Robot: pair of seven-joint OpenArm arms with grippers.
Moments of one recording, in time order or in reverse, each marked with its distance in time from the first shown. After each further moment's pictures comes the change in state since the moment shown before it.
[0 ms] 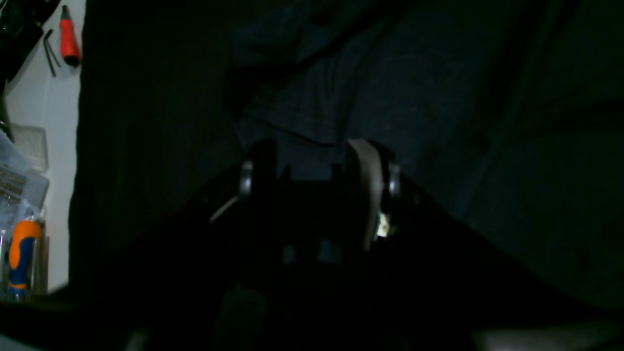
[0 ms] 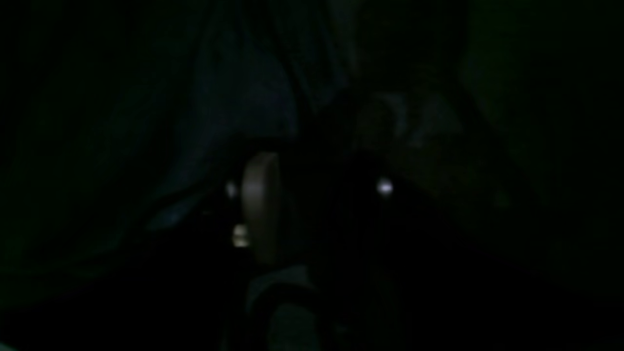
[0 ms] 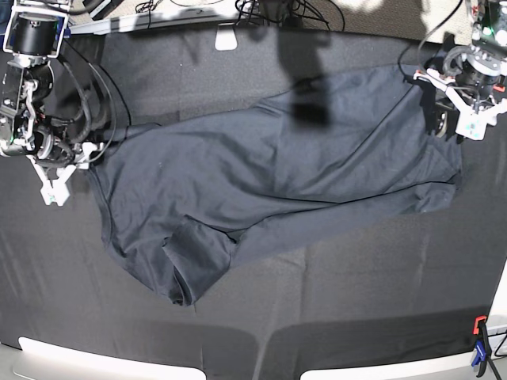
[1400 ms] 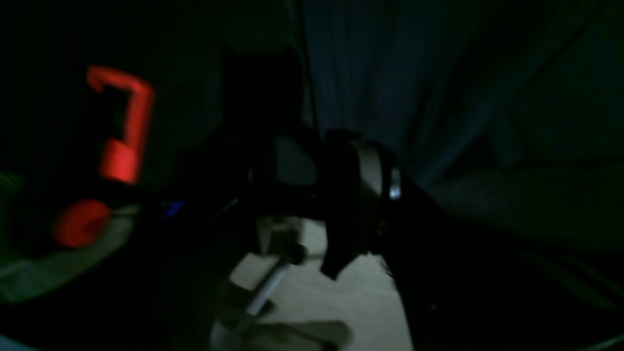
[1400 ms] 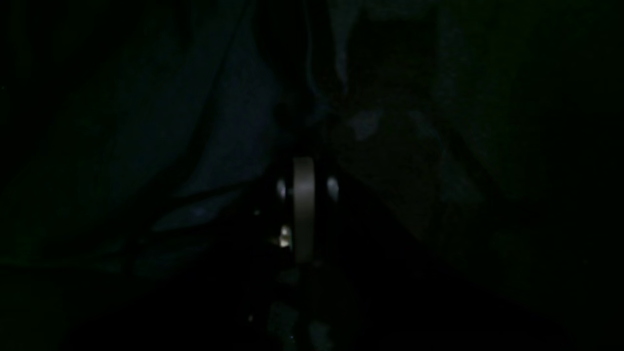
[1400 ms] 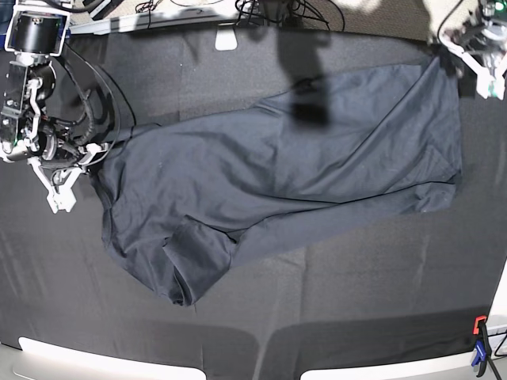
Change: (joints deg) left arm 8.4 2.3 -6.7 -5.0 -17.1 7.9 17.9; right arm -0.3 -0.3 -0.2 4.7 -4.1 0.6 2.2
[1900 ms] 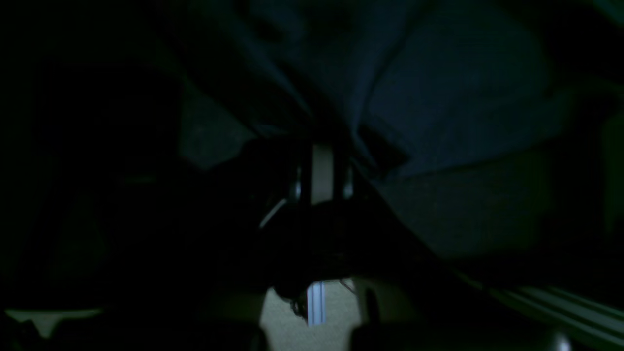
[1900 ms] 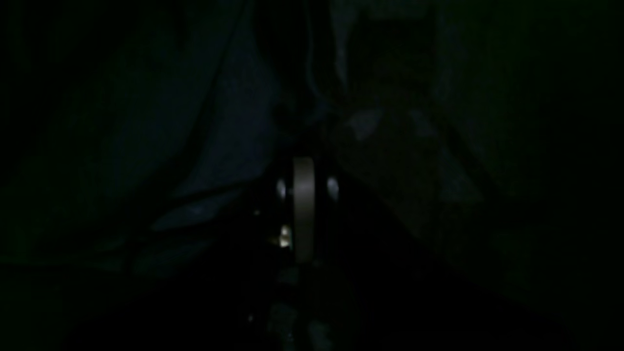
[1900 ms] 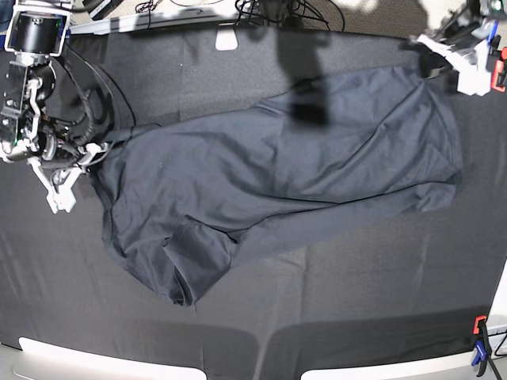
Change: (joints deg) left arm -5.0 2.2 -0.1 -6.5 -16.9 -17.0 0.0; right arm -0.1 0.0 0.0 0.0 0.0 0.0 0.0
